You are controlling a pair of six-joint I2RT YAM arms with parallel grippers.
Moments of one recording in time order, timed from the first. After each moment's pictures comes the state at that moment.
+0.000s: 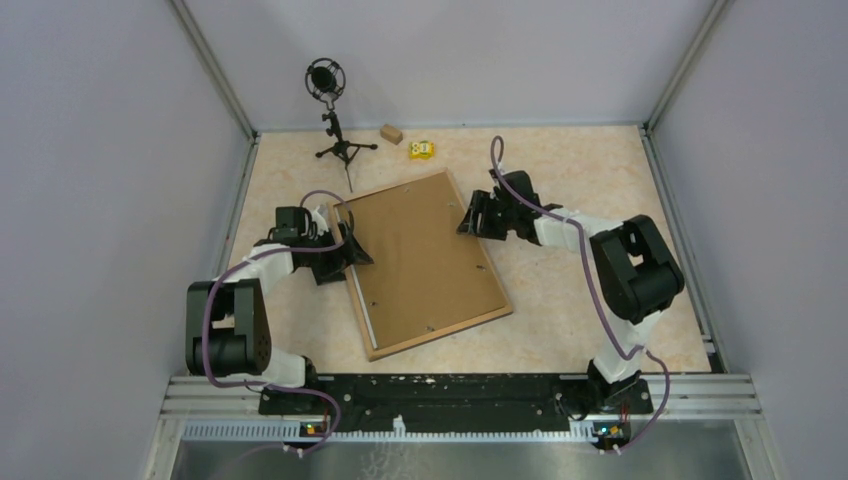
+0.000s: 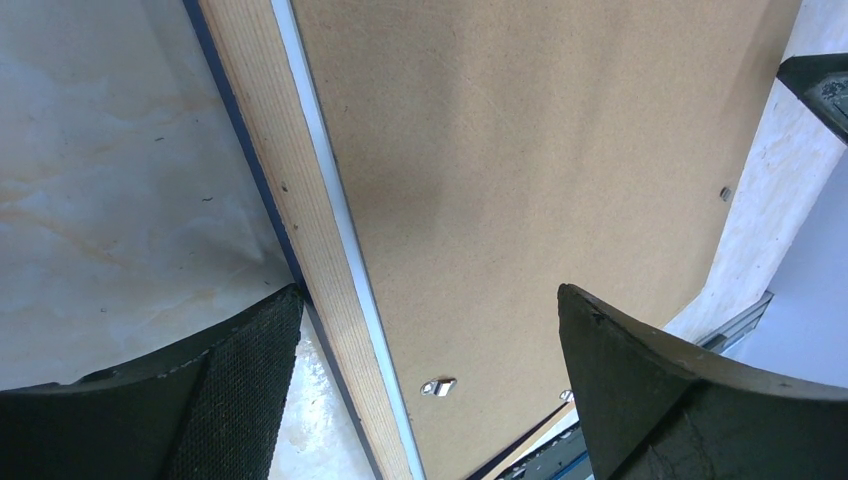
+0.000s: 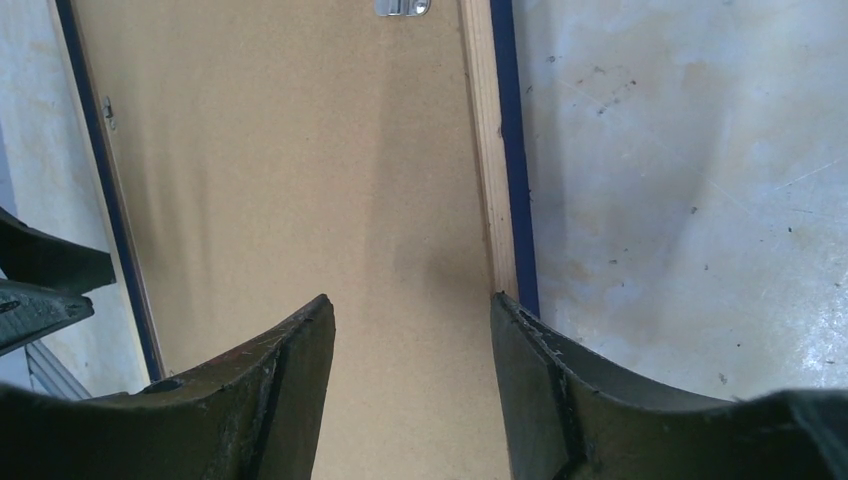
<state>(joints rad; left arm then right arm) 0.05 1.46 0.73 -0.32 0.56 -0.40 0.45 1.82 1.06 0.01 -0.28 0.57</state>
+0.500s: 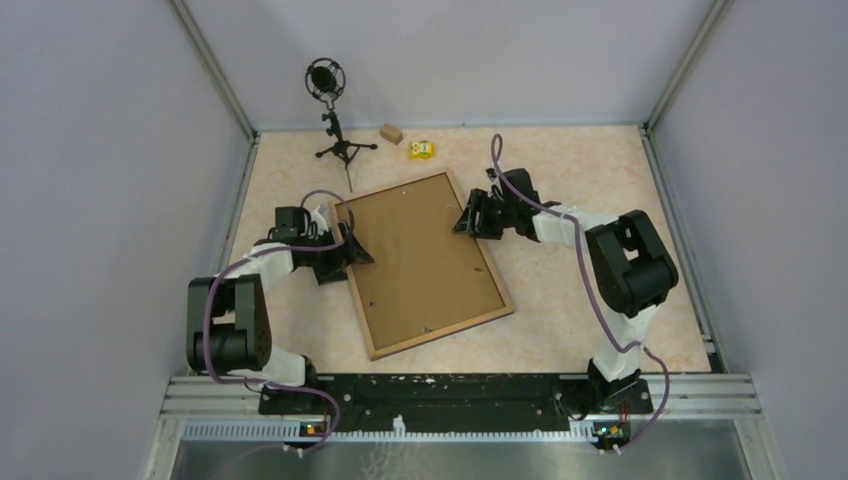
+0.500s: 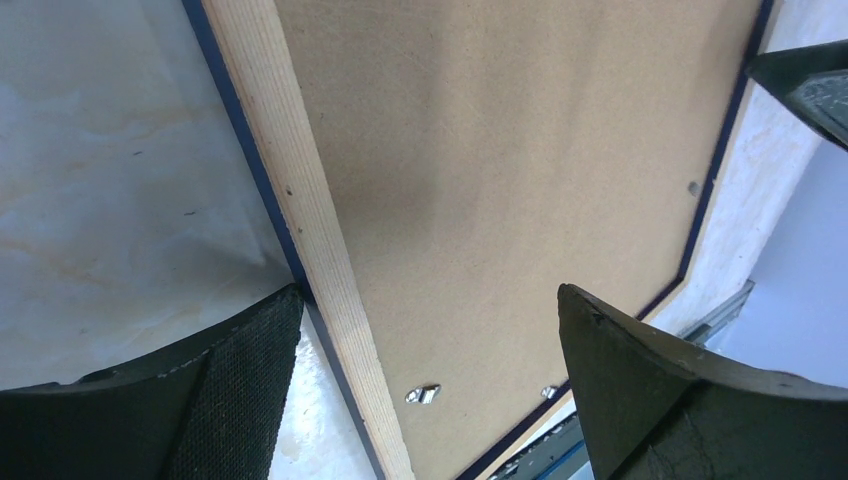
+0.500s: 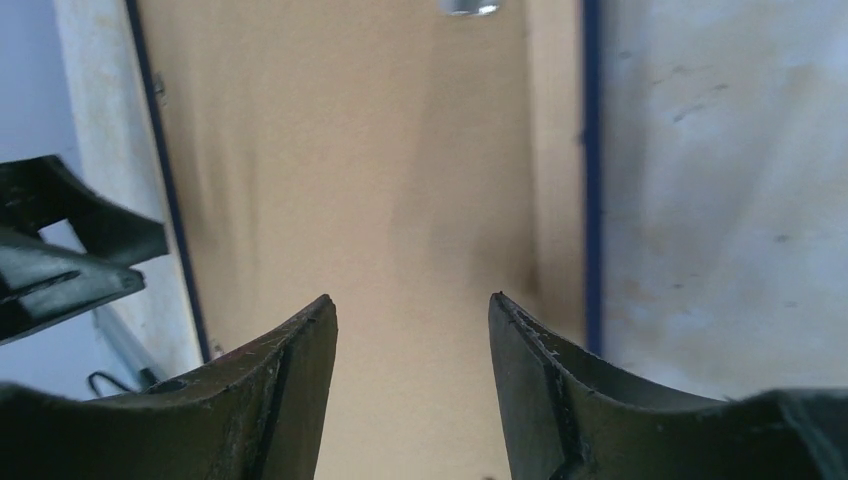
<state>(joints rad) 0.06 1.48 0.73 -0.30 0.58 -0.40 0.44 1.86 1.09 0.03 -0.38 0.59</state>
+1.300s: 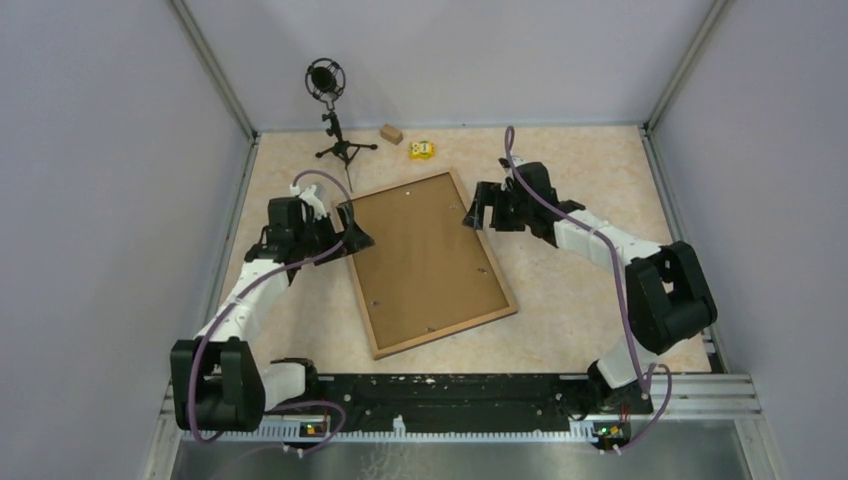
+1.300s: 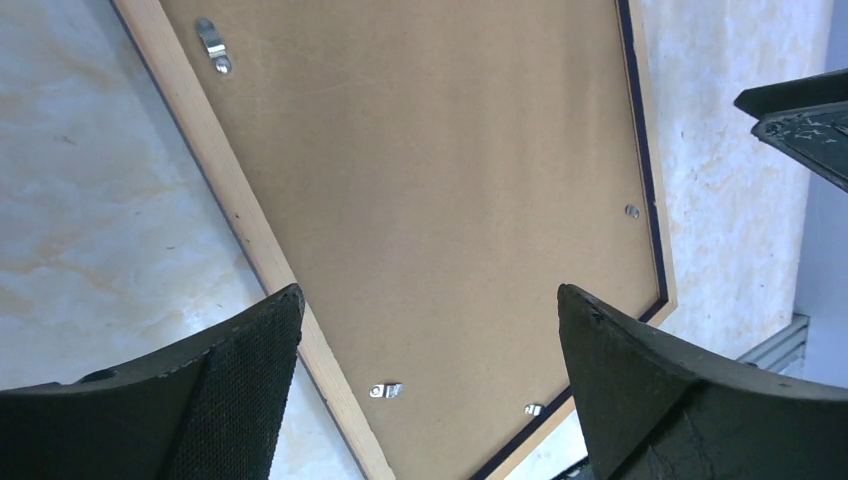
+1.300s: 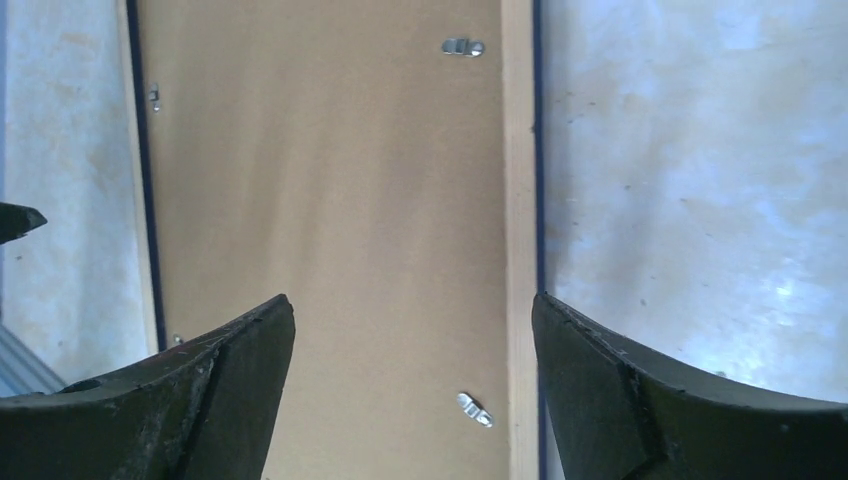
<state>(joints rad) -0.02 1.17 0.74 -0.30 0.47 -0.40 0.45 1.63 1.05 -0.10 -0.25 0.46</state>
